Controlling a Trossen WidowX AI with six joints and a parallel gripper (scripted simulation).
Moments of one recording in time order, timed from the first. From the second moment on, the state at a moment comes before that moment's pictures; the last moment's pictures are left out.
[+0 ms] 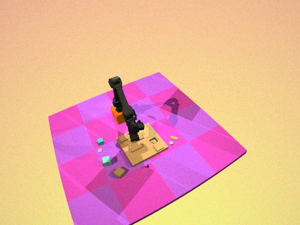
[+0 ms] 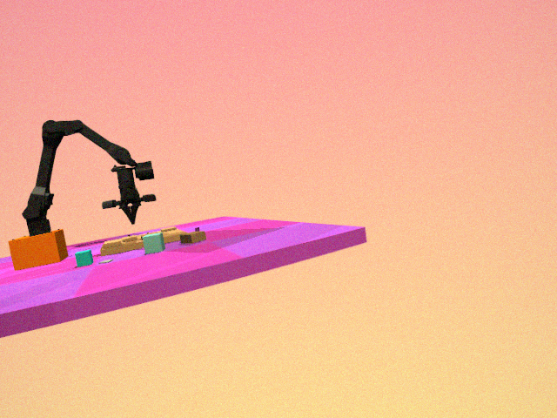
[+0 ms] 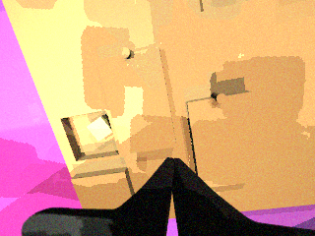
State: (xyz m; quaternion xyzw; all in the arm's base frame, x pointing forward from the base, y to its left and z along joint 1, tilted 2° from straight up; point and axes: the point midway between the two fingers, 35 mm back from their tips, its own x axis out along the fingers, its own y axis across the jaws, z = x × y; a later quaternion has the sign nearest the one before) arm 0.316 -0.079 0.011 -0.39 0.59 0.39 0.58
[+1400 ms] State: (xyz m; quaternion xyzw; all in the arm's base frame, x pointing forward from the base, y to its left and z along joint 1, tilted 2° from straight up) arm 0.328 -0.076 -0.002 -0.47 0.54 0.46 0.53
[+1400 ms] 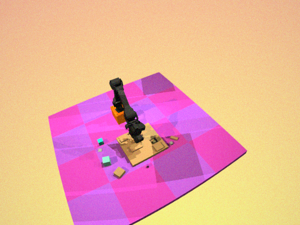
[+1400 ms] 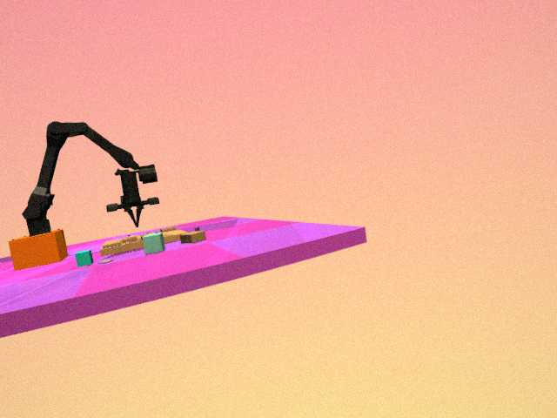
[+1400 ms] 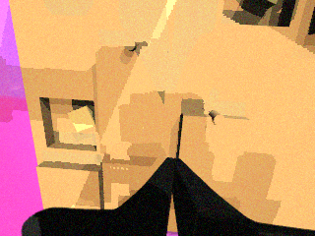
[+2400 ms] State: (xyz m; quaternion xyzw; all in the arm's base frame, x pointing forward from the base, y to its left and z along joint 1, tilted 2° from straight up) arm 0.328 -0.077 -0.032 -0.47 0.54 0.46 0.53
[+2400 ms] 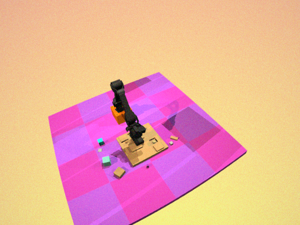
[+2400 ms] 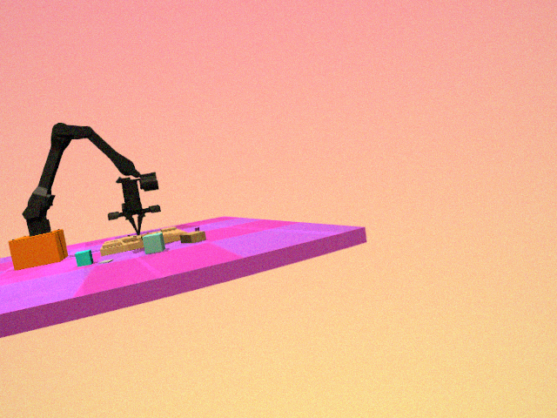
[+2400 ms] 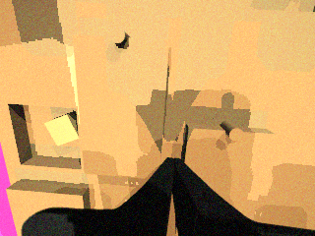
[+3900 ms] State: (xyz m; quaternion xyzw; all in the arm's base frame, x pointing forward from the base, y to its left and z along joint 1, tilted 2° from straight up) arm 0.289 -0.078 -0.044 -0.46 0.54 0.46 0.53
